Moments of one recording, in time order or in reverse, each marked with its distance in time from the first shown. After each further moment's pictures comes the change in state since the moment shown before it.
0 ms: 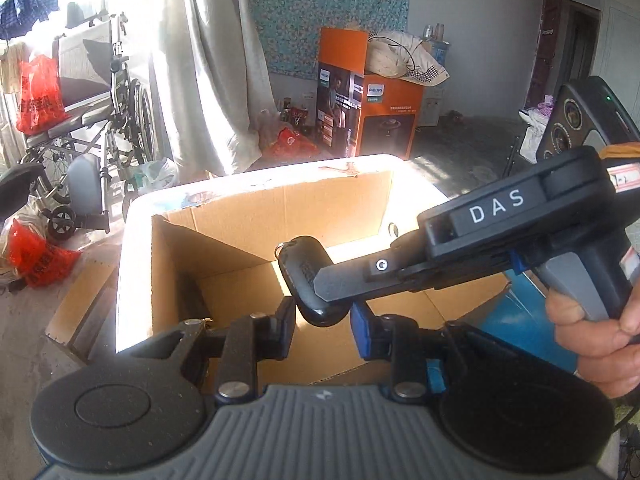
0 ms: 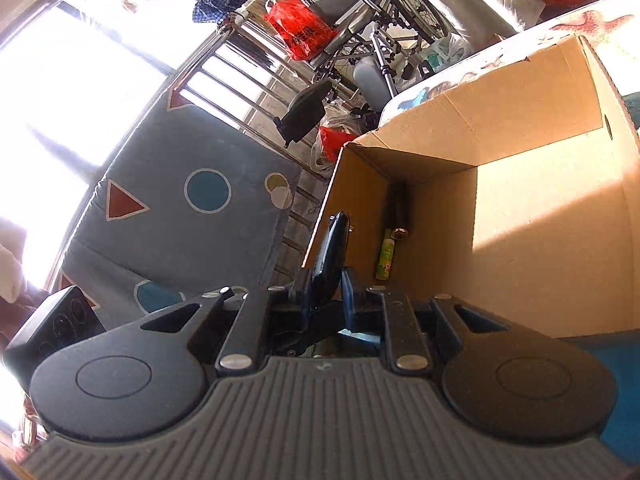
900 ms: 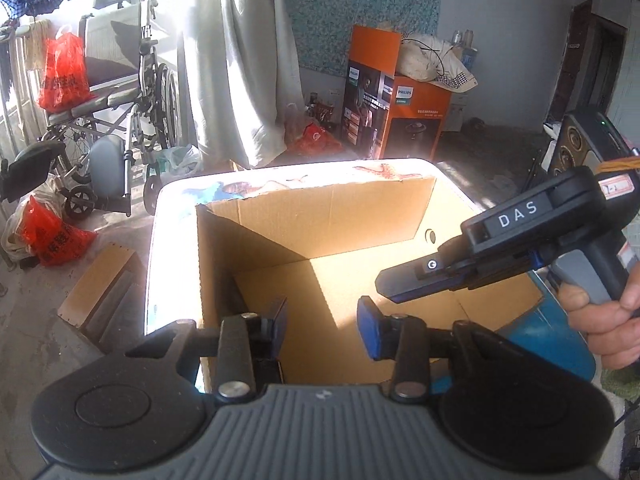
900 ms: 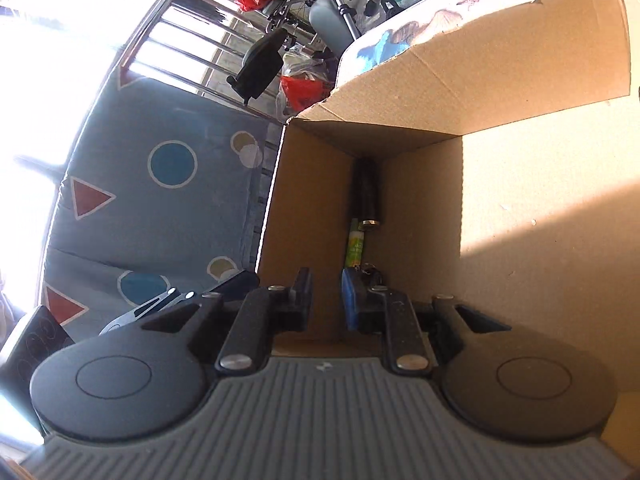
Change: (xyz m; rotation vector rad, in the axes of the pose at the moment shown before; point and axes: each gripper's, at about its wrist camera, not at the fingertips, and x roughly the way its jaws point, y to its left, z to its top) left arm -0.027 0.034 -0.004 -0.068 -0.018 0.018; right arm 0.060 -0.024 0.041 0.098 0.155 -0.059
